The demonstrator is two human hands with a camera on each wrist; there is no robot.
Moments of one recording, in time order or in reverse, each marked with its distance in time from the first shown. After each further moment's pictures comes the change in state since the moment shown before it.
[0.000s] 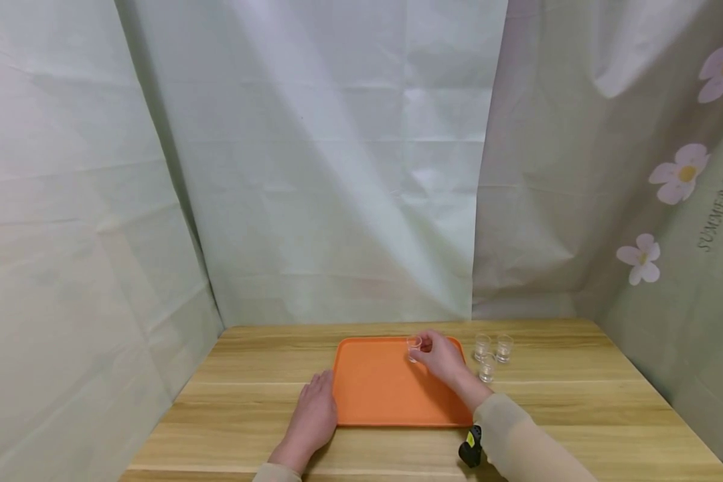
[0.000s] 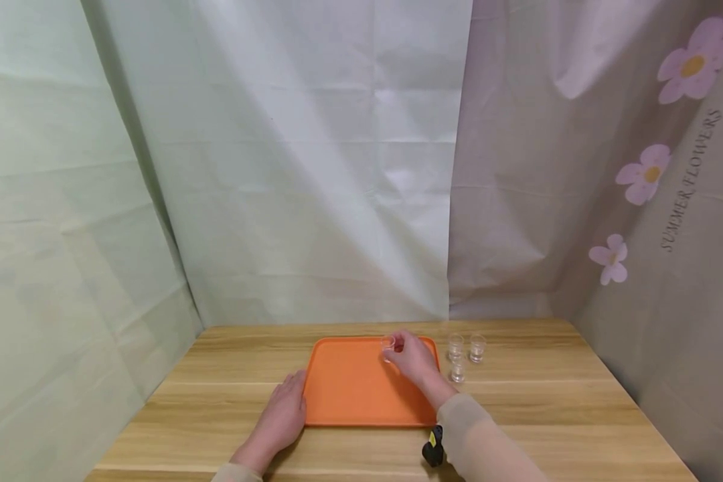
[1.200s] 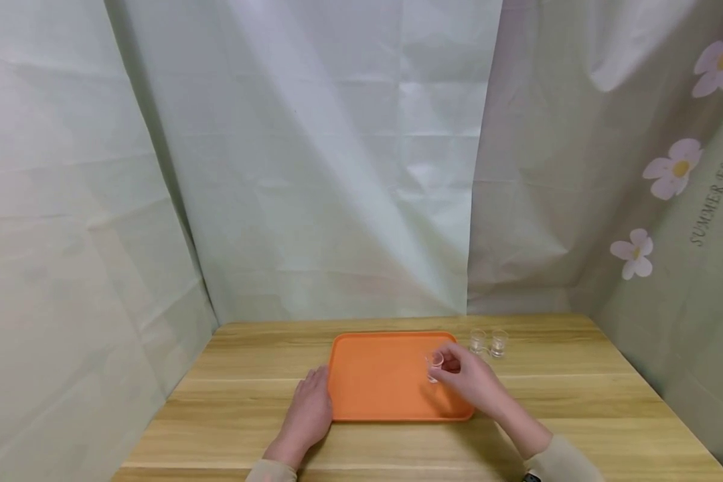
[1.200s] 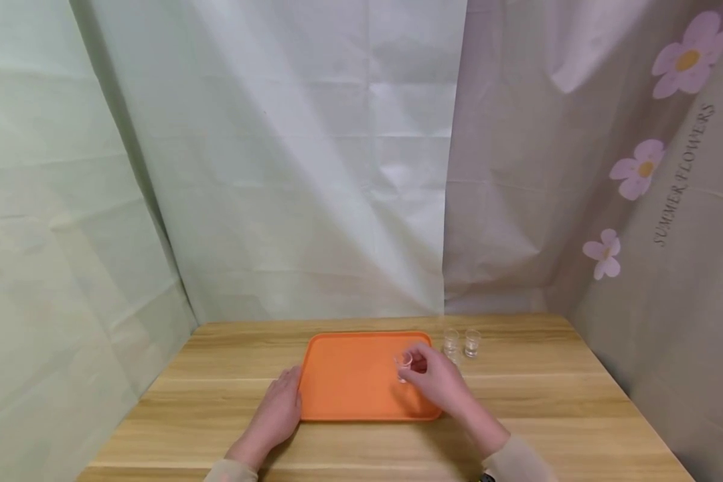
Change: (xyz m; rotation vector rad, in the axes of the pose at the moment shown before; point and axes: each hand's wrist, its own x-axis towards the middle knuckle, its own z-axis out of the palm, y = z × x) left_hand 0.001 0.000 -0.004 0.013 -0.010 0.016; right_hand -0.075 -0.010 -0.057 0.050 -0.043 -0.080
